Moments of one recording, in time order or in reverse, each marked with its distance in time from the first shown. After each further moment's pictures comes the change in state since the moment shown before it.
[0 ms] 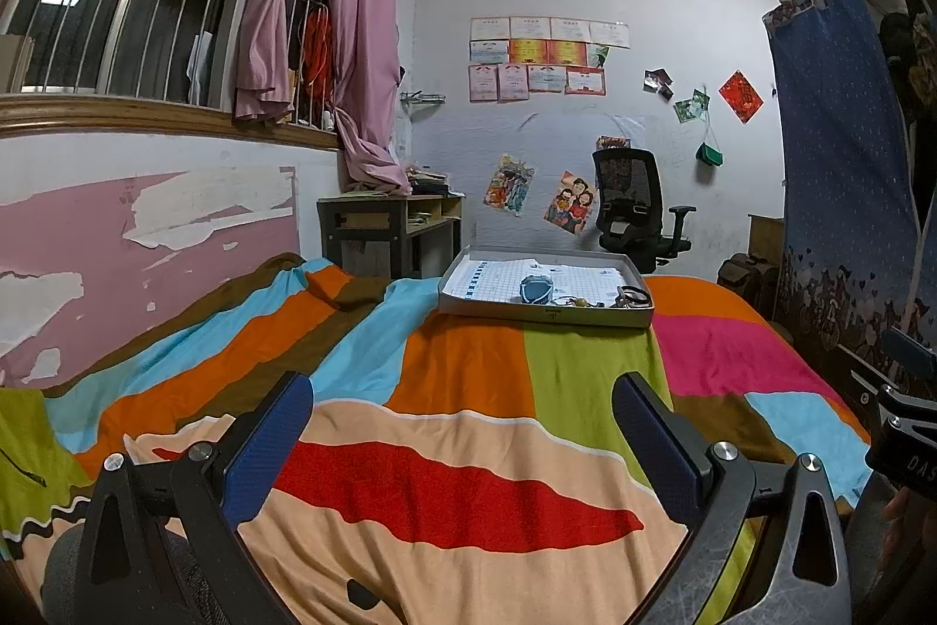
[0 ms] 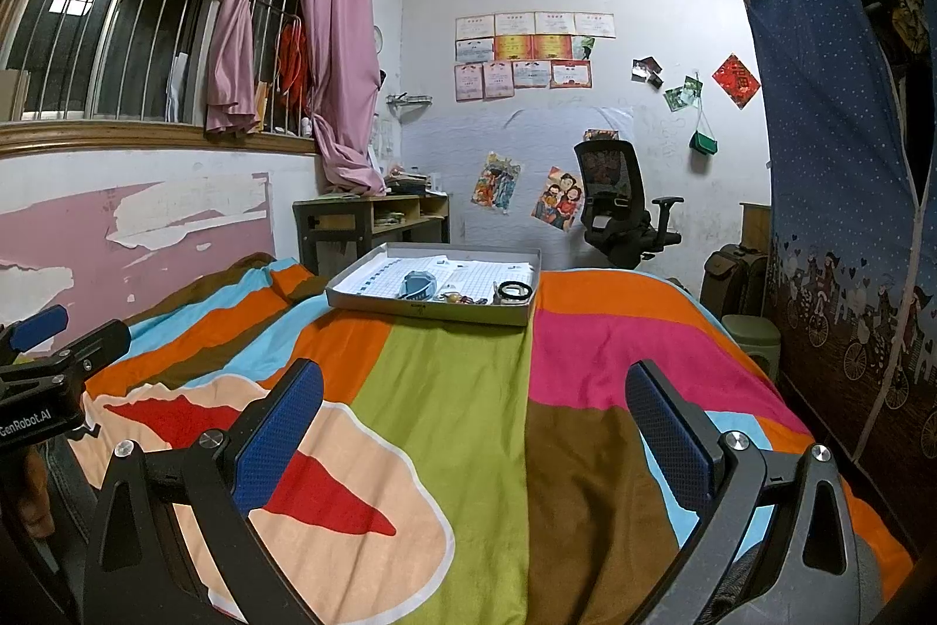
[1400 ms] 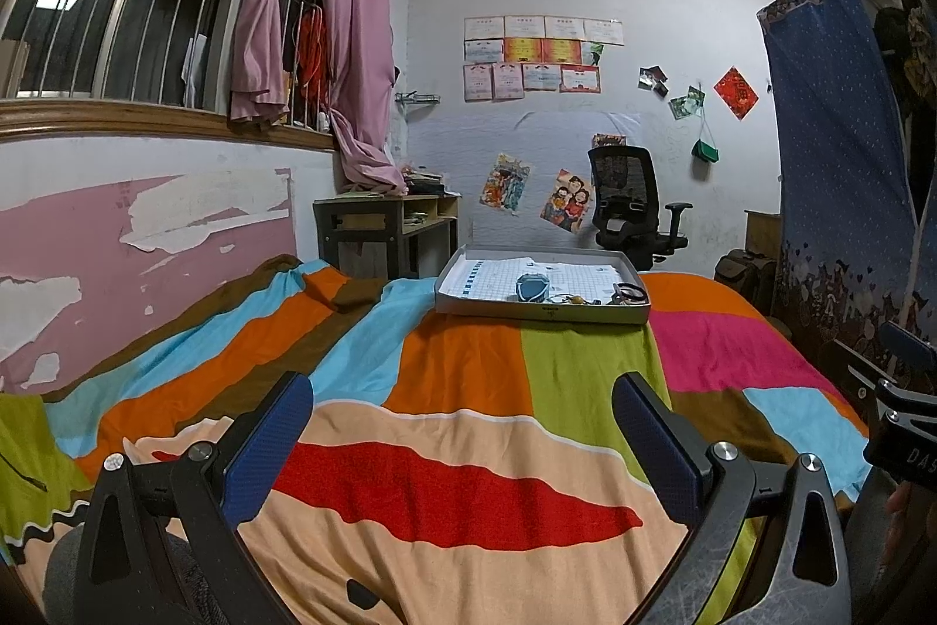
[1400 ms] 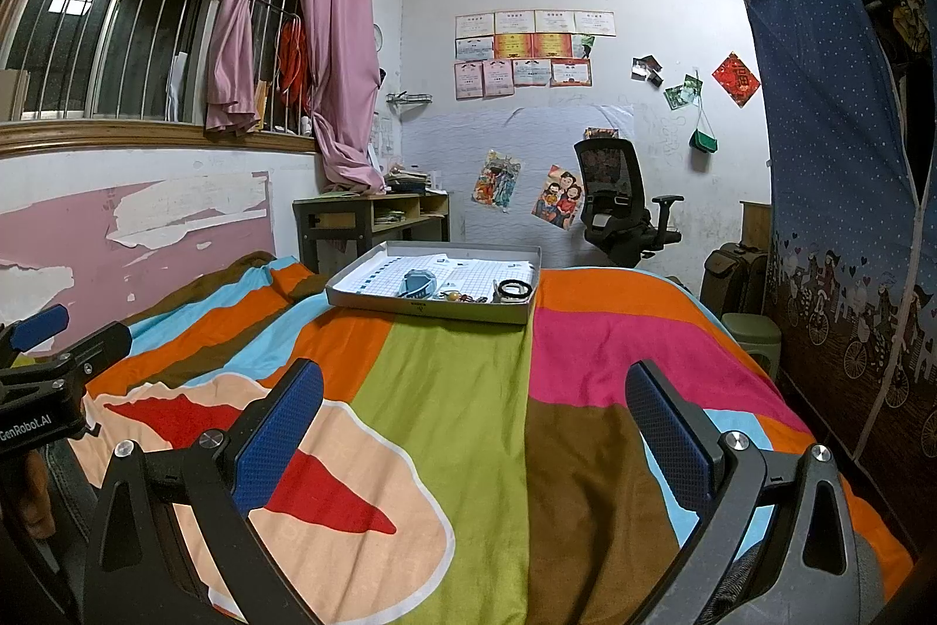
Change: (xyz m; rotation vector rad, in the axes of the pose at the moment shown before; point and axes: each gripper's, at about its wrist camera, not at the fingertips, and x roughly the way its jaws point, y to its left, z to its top) left arm 0.000 -0.001 0.002 0.001 0.004 0.001; right arm -0.001 0.001 0.002 0.002 0.003 0.000
